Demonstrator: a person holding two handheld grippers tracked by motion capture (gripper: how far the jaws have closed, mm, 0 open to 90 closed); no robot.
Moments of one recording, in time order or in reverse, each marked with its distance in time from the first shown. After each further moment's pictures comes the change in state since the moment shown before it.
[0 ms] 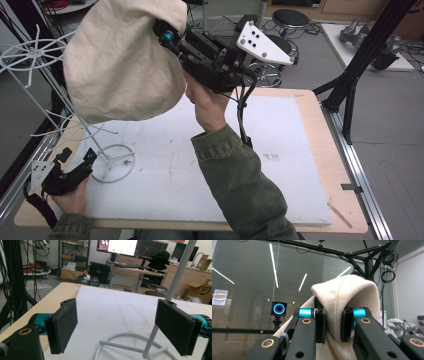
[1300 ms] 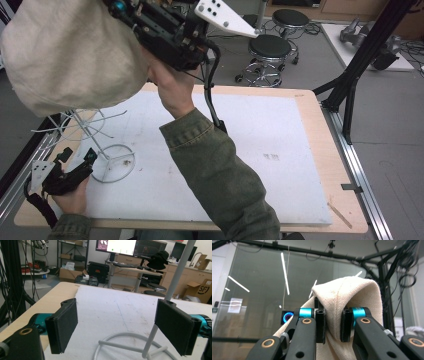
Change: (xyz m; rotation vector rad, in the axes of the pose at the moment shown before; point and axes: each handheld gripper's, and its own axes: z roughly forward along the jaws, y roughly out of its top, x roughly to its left) left arm 0.000 0.000 0.001 0.001 -0.009 -0.001; right arm 0.007 -0.006 0.061 -0.029 0.084 0.050
